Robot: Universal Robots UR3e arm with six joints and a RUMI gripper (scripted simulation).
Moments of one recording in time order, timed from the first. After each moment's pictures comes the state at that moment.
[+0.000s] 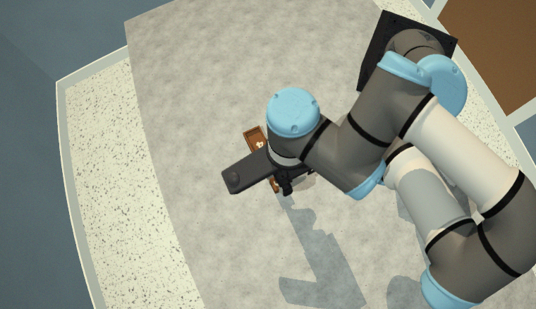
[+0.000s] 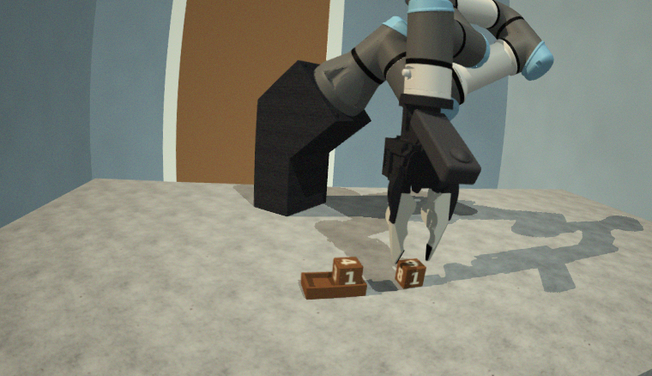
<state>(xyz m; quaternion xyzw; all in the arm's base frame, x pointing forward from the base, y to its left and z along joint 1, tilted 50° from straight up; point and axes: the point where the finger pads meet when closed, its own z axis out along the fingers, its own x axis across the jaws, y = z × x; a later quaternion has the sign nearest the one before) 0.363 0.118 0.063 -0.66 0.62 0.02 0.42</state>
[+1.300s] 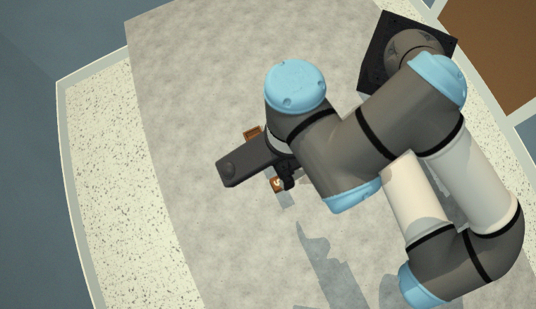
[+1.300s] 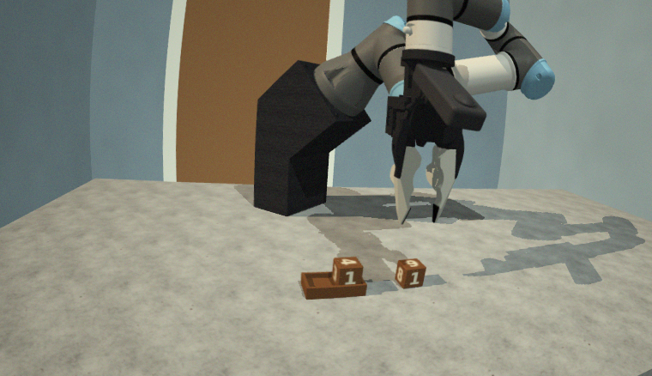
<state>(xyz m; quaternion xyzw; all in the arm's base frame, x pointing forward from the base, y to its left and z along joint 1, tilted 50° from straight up) 0.333 0.085 0.100 -0.66 0.62 0.02 0.42</state>
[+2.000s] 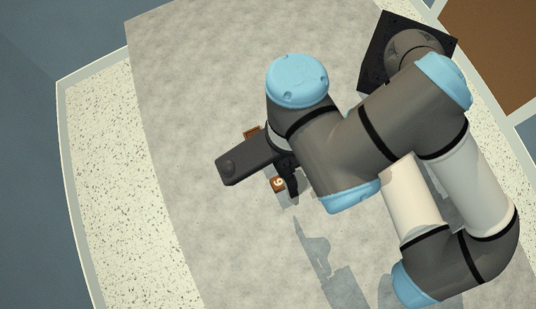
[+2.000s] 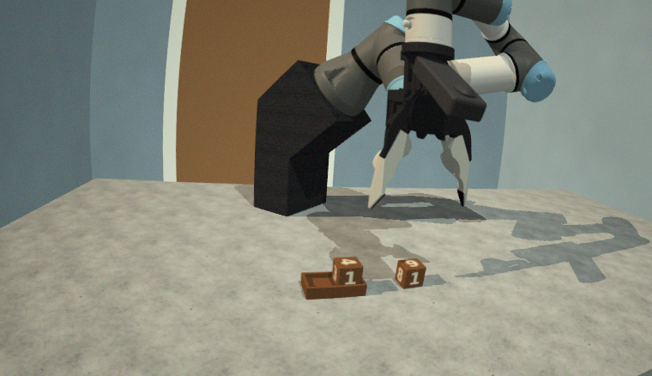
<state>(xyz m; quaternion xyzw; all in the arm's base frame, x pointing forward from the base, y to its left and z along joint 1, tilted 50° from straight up) 0.328 0.079 0.106 -0.66 0.62 0.02 0.43</state>
